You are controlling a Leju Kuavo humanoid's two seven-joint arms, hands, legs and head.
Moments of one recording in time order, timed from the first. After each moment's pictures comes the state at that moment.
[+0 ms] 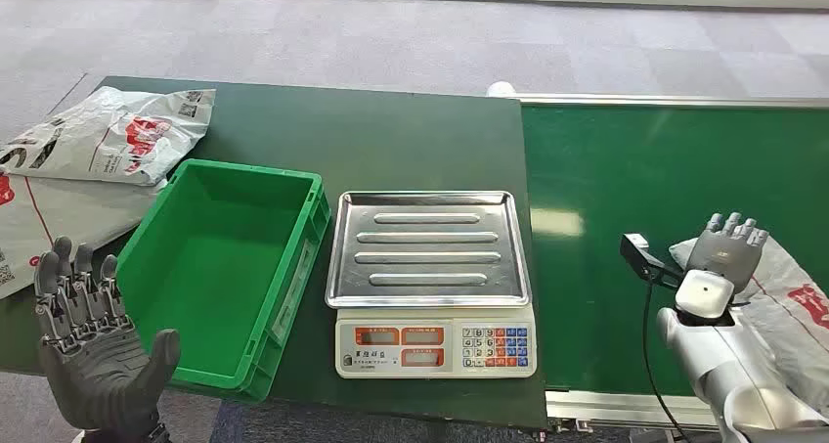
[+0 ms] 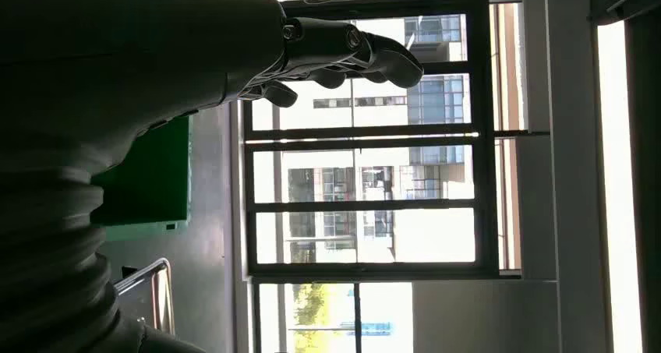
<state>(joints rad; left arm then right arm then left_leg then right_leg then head) 0.28 -0.31 0.05 -1.97 -0.01 -0.11 -0.70 -0.60 -0.39 0.22 -0.44 1.57 -0.27 0.48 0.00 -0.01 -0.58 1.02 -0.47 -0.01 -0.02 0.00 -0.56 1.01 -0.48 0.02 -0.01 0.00</state>
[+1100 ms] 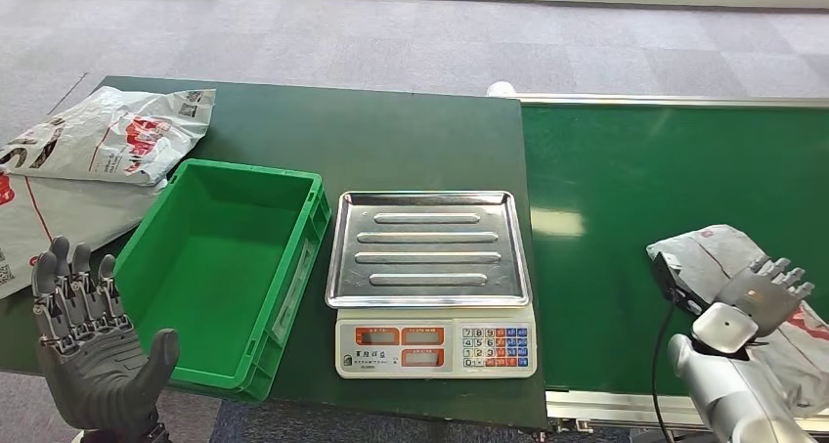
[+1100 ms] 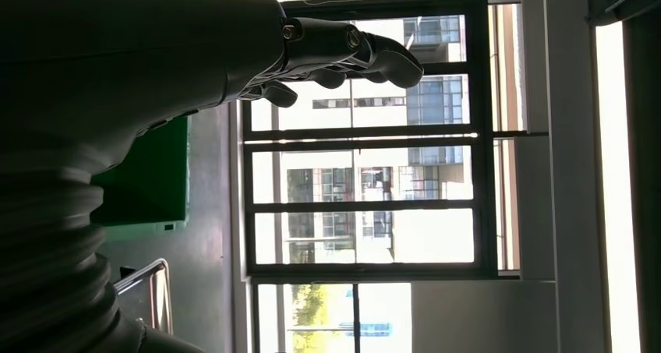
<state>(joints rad) 0.28 -0.31 0.05 -1.97 0.00 -0.11 -0.70 -0.48 -0.39 0.02 -0.46 1.57 -0.37 0.61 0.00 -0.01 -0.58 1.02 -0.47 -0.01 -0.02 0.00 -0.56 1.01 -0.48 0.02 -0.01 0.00</state>
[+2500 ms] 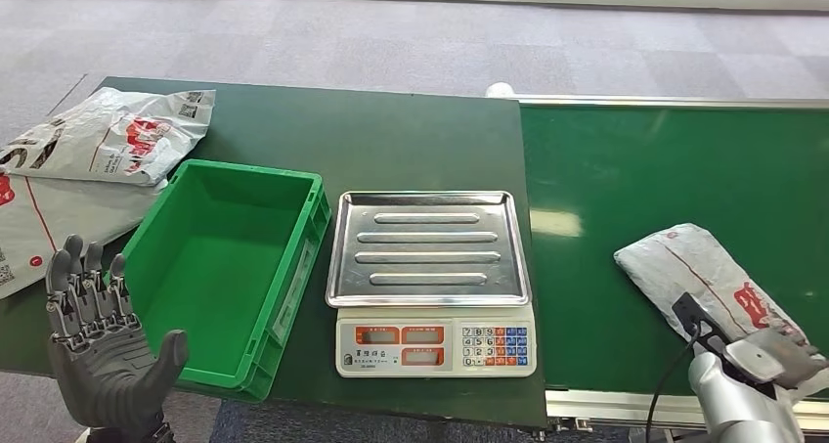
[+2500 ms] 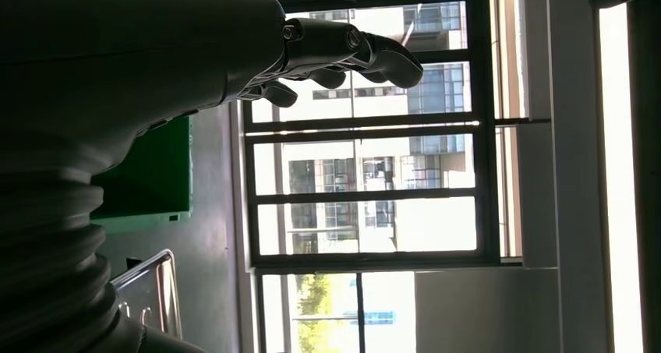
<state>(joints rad) 0.28 -0.31 0.04 -1.96 -0.02 -0.13 -0.70 -0.39 -0.32 -0.40 -0.55 1.57 -0.03 0.50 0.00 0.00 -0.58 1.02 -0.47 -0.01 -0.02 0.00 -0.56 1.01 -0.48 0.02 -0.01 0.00</state>
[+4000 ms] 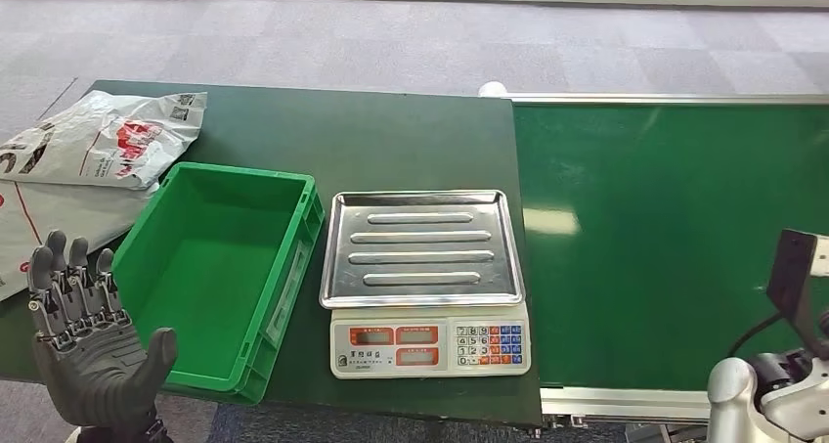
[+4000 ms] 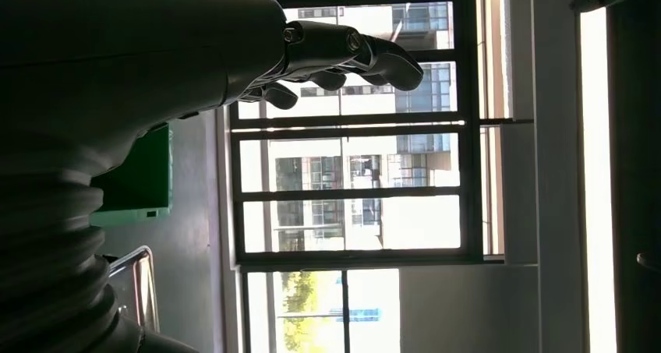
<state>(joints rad) 0.26 -0.31 0.05 -1.98 0.00 -0.13 -0.70 -0.11 -0.04 -0.54 -1.58 1.58 -0.73 0.16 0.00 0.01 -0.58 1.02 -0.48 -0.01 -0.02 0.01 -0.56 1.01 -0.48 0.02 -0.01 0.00</state>
